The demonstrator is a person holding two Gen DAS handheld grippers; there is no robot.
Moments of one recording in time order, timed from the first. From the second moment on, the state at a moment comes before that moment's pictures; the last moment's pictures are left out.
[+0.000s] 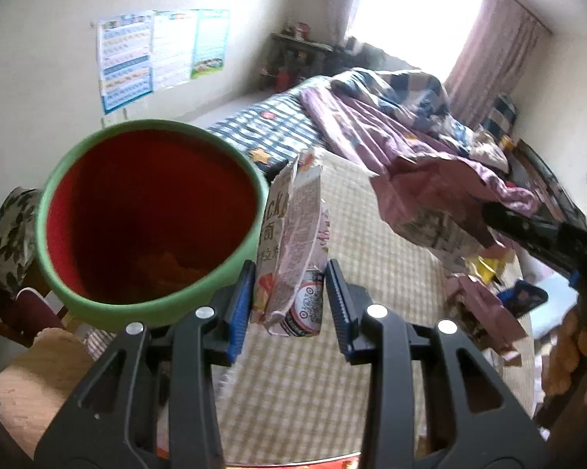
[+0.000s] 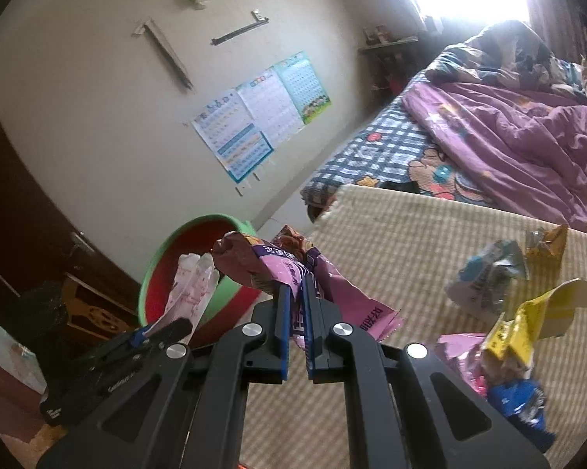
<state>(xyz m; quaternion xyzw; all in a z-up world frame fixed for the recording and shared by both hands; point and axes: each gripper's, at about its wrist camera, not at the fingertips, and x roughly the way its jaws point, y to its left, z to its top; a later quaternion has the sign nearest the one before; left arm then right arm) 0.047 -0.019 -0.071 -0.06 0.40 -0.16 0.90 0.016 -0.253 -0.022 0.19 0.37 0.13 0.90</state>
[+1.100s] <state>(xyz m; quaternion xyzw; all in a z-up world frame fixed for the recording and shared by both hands) 0.074 0.066 -0.085 -0.09 0.41 -0.03 0.91 0.069 -0.145 -0.024 0.13 0.38 0.23 0.89</state>
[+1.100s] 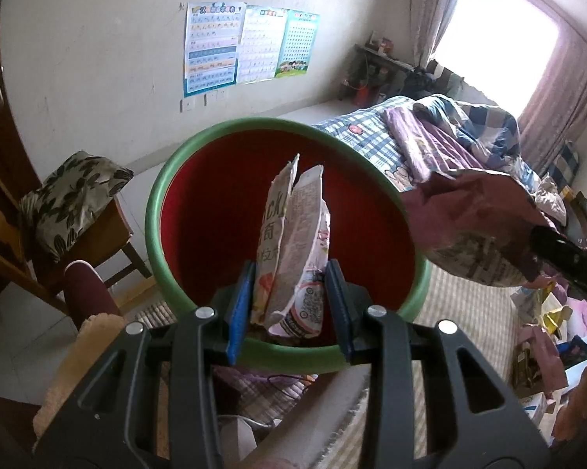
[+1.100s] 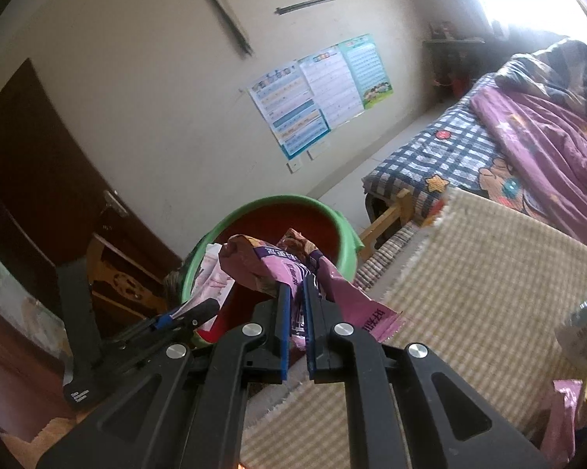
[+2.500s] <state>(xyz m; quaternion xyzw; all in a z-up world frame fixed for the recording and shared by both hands) 0.072 0.058 -0.086 -0.07 0.40 -0.03 0.91 0.010 -0.231 0.011 0.14 0.33 0.14 0.92</state>
